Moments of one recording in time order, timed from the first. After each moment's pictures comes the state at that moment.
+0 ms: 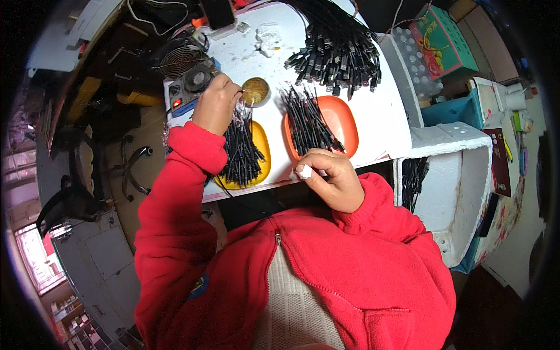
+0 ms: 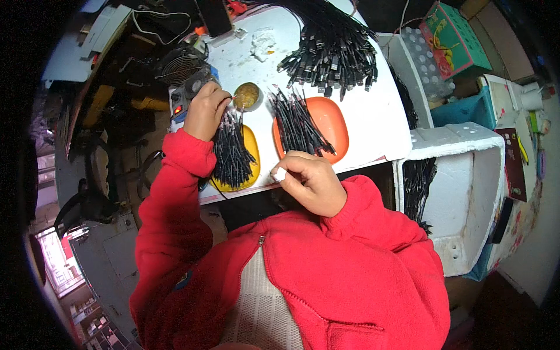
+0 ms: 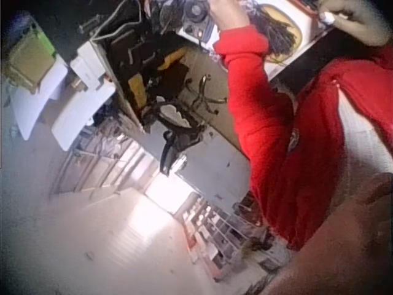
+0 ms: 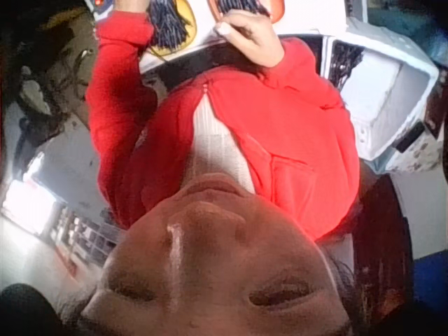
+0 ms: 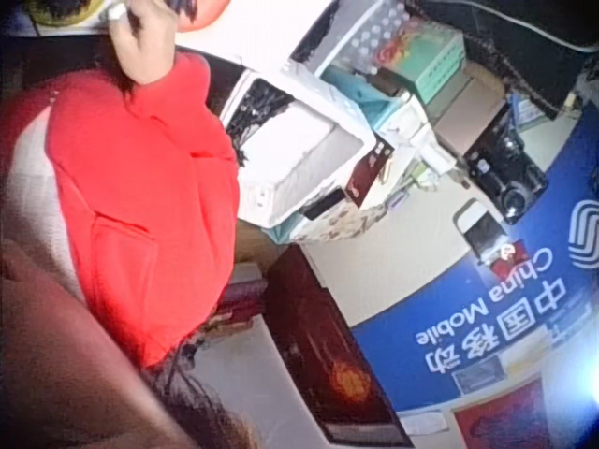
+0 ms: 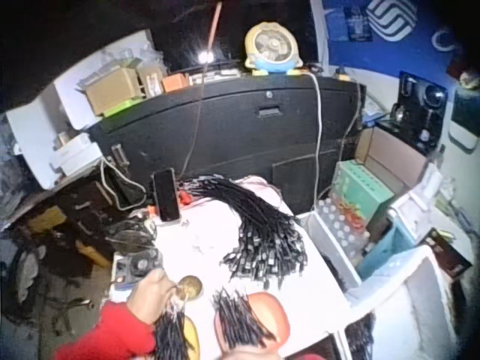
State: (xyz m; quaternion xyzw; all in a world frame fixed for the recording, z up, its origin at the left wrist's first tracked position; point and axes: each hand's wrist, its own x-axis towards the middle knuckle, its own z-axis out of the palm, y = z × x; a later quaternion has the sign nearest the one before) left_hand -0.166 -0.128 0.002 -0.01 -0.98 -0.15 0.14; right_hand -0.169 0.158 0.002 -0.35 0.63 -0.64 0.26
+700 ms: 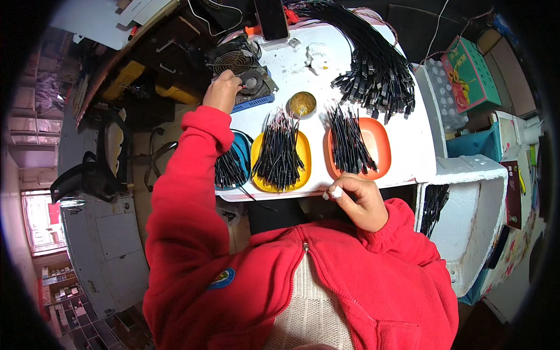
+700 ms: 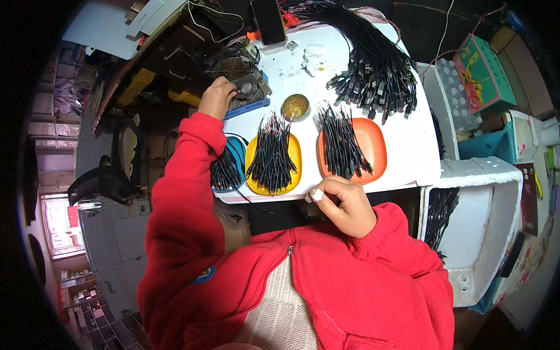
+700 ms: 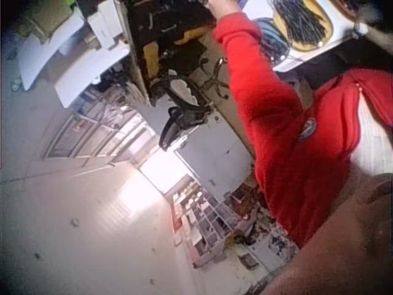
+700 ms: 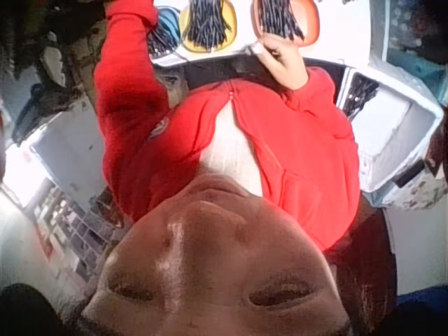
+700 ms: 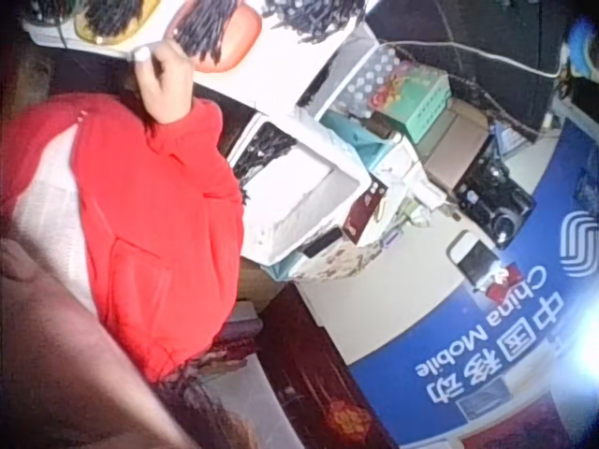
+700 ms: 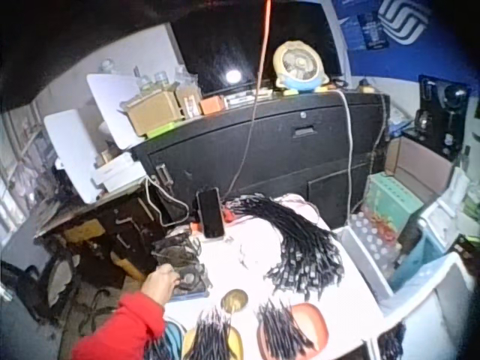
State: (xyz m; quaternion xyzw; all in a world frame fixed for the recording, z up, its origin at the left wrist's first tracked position) left_hand -0.155 -0.239 0.000 0.07 -0.98 -0.04 0.17; right_hand -0.152 0.157 -0.001 -0.38 0.64 -0.60 0.28
